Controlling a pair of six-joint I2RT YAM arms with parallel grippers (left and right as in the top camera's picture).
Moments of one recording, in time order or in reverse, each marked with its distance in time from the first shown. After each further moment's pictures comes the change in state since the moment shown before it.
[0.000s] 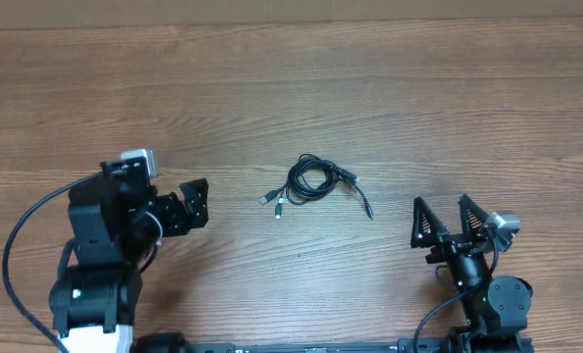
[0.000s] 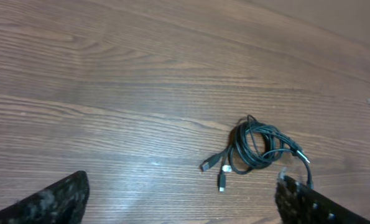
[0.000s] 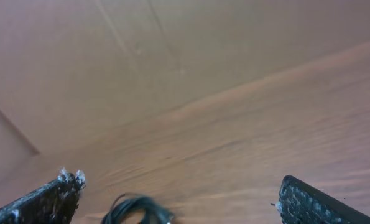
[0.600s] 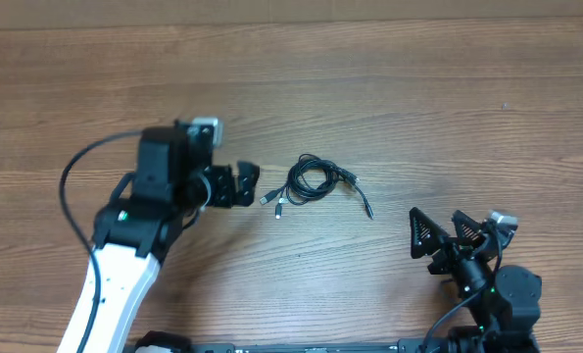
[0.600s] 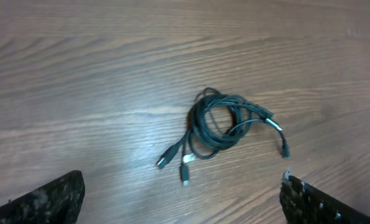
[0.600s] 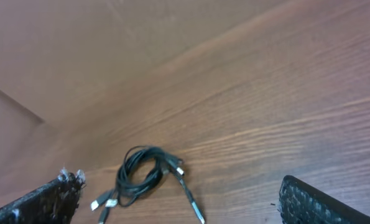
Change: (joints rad) left arm -0.301 0.344 0.187 0.027 -0.050 0.016; right arm 0.000 0.106 0.238 -0.380 -0.054 0.034
